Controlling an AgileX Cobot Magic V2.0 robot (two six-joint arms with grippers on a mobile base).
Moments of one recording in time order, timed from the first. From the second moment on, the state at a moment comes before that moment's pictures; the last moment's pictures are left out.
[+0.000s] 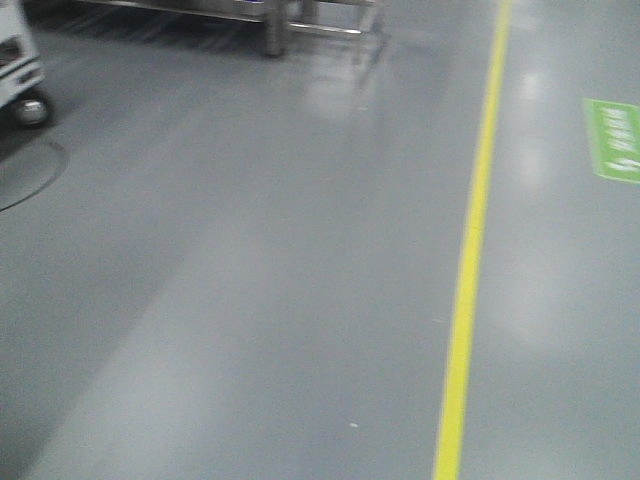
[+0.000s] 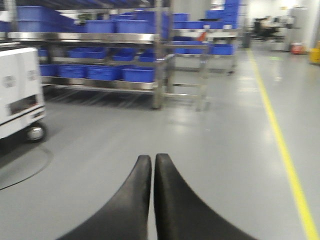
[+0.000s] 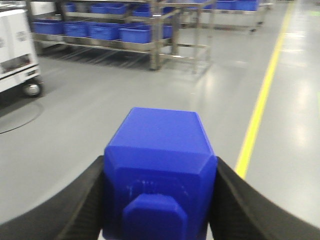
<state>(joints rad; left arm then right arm) 0.02 -0.02 0.03 0.03 0.09 -0.04 0.11 -0.01 -0.40 0.03 0.68 -0.01</state>
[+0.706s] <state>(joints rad) 0.02 -0.02 0.03 0.03 0.09 -0.04 0.11 -0.01 -0.40 0.03 0.68 -0.01</state>
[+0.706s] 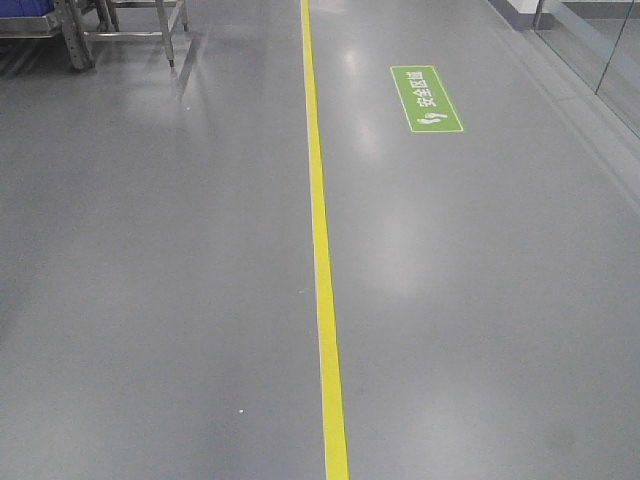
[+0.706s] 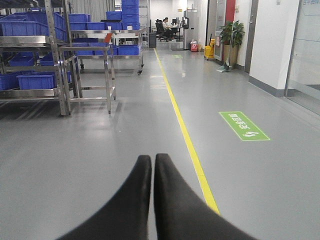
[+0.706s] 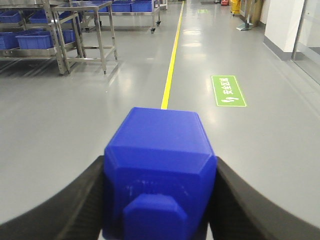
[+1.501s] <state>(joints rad) 0.02 -0.02 0.03 0.03 0.09 -0.04 0.11 -0.01 -0.40 0.03 0.68 -0.01</state>
